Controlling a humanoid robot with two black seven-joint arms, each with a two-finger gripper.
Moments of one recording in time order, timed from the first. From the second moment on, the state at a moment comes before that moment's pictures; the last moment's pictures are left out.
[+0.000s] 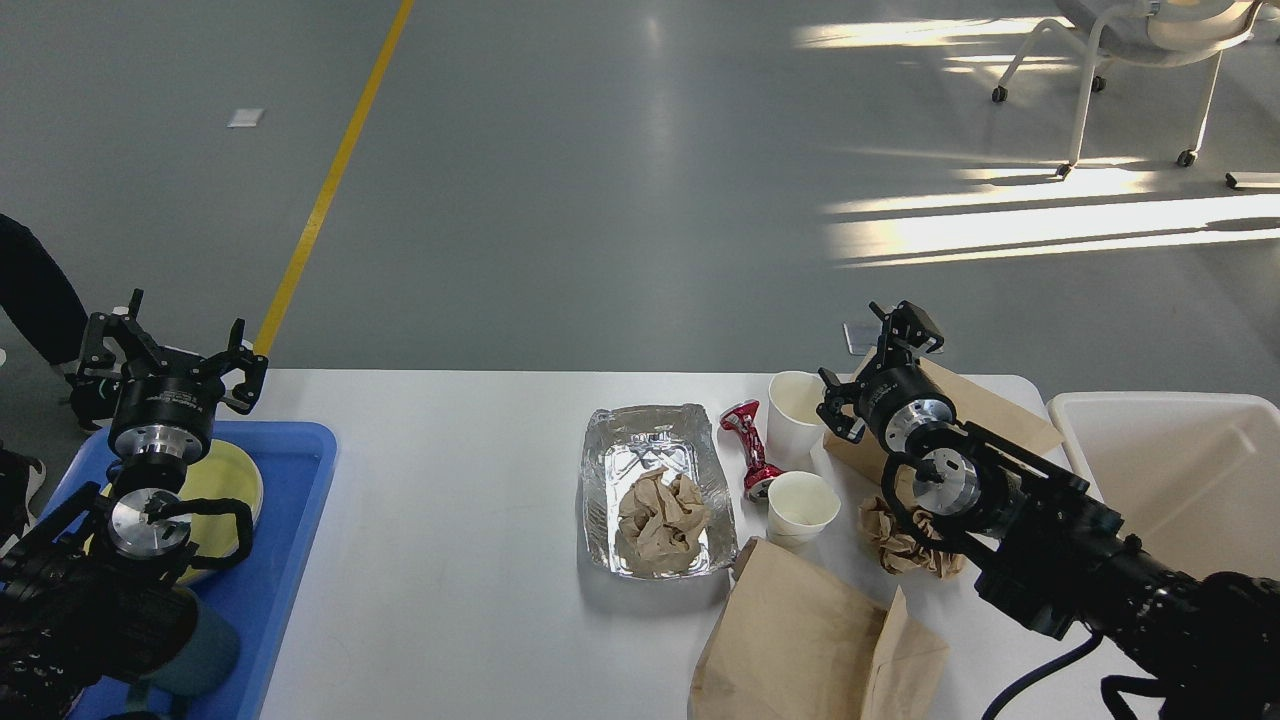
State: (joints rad) left arm -0.59 0.27 -1.18 -0.40 -0.06 -0.45 -0.35; right arm 0.73 -0.14 0.50 0.58 0.15 -0.01 0.26
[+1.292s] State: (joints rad) left arm -0.59 0.27 -1.18 -0.40 -0.06 -0.45 -0.35; right arm 0.76 -0.19 0.60 0.55 0.17 -0.02 0.26
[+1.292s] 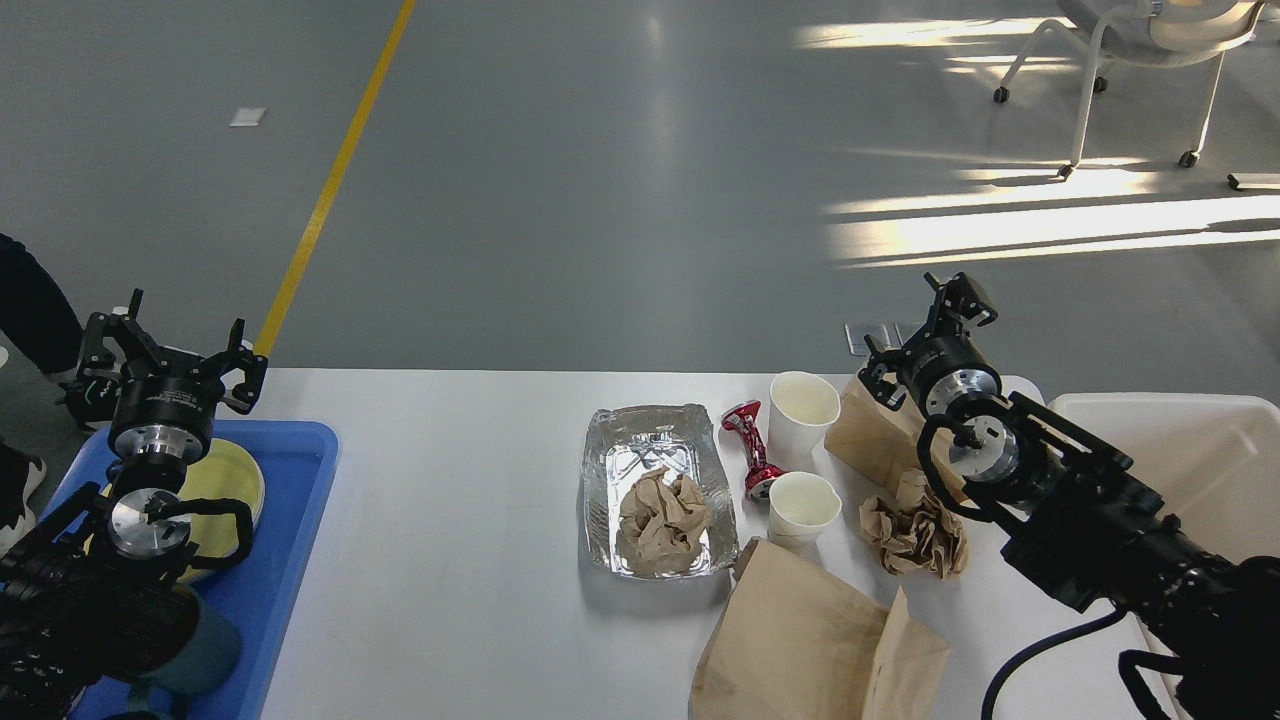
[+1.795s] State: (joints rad) left arm -0.59 0.27 -1.18 -0.40 -0.06 -0.45 -0.35; right arm 0.82 -0.29 0.63 0.55 0.16 -0.01 0.27
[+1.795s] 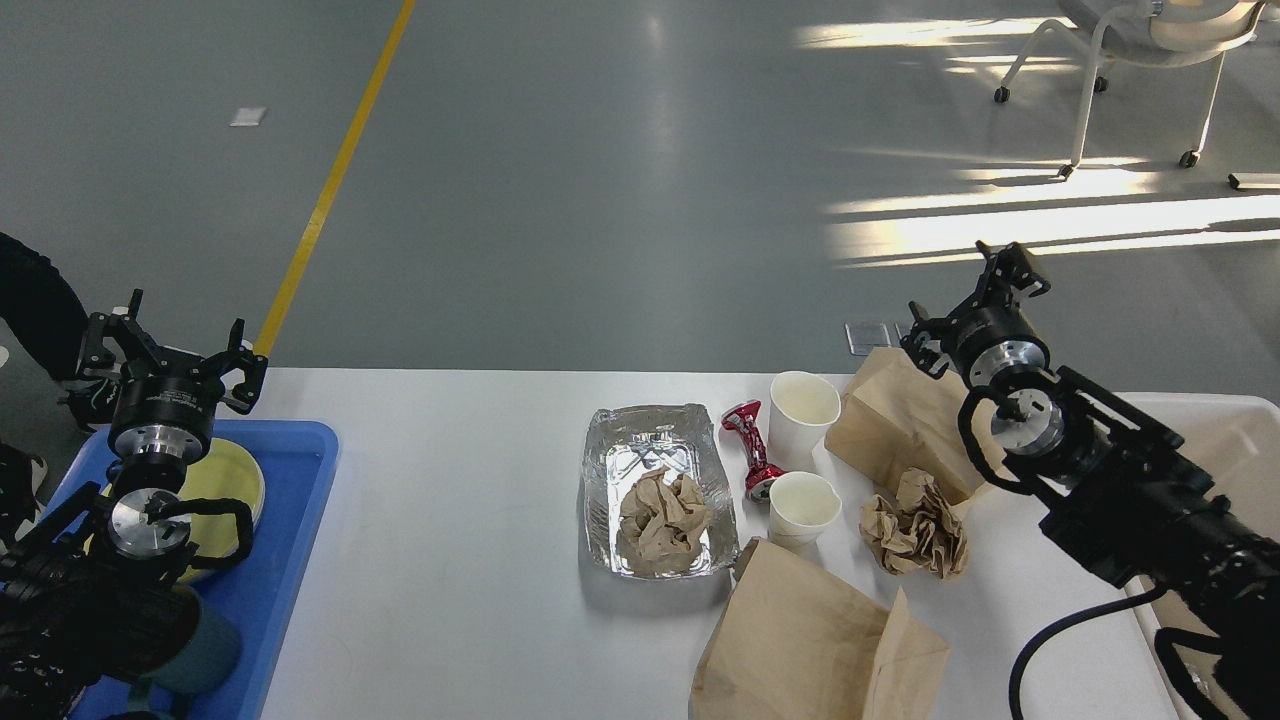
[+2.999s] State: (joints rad) left arm -0.59 0.27 -1.18 -0.40 -0.06 -0.45 -0.35; right arm 1.58 -0.38 -0.58 0.67 -0.04 0.73 -0.37
